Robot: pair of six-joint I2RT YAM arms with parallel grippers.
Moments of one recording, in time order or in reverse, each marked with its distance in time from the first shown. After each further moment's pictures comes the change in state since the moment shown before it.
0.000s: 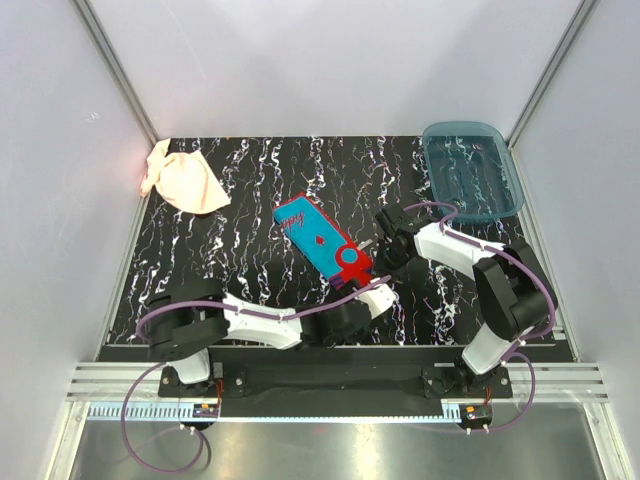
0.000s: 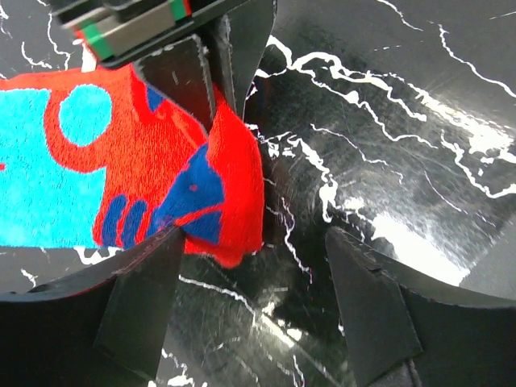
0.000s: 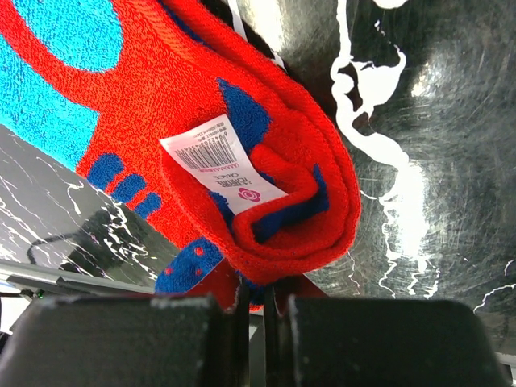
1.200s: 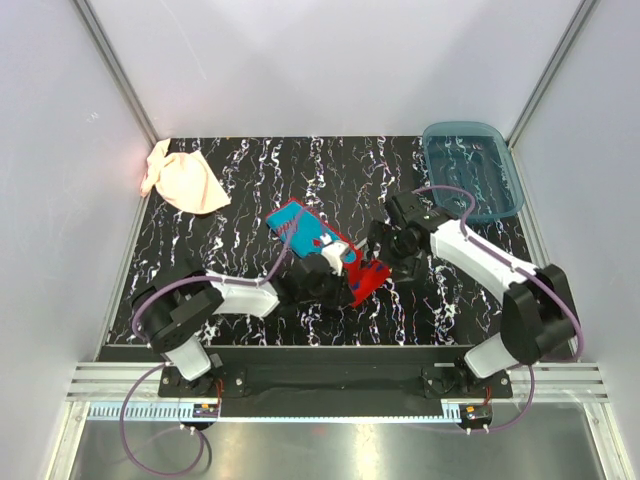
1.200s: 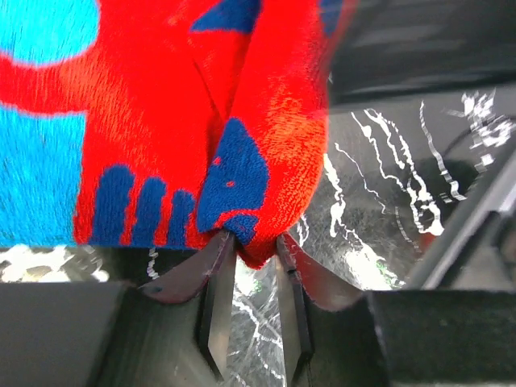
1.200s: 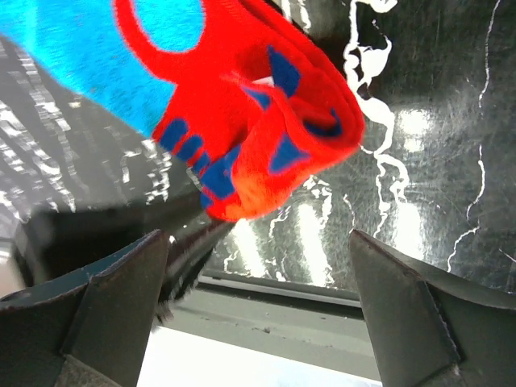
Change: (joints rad) left arm 0.369 -0.022 -0.112 0.130 0.607 -0.435; right arm -0.001 -0.143 0.084 -0.127 0.058 -0.025
